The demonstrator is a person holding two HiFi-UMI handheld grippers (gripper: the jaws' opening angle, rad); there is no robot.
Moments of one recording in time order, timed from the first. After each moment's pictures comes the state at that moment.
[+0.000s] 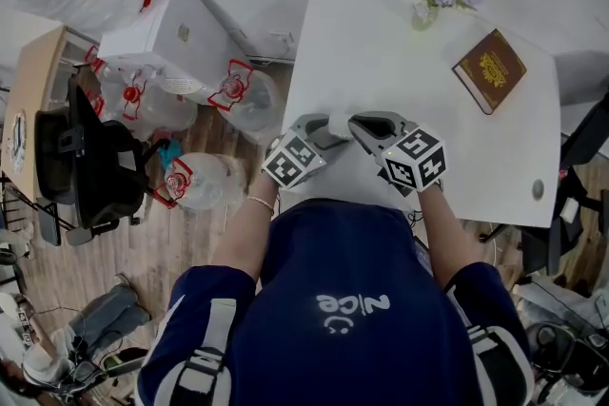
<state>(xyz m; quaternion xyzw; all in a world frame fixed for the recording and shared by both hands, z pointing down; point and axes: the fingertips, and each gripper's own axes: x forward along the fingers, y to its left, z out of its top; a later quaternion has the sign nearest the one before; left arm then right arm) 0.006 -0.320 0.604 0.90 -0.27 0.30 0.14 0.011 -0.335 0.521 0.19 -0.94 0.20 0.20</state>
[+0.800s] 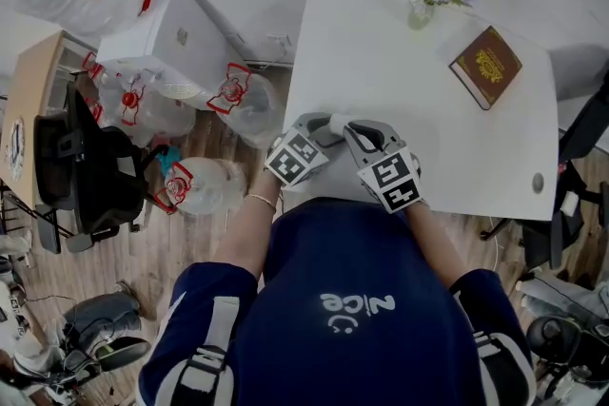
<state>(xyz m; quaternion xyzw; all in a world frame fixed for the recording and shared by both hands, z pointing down) 0.006 -0.316 0.605 0.90 -0.27 0.30 0.14 0.003 -0.312 0.531 0.29 -0.92 0.09 0.26</state>
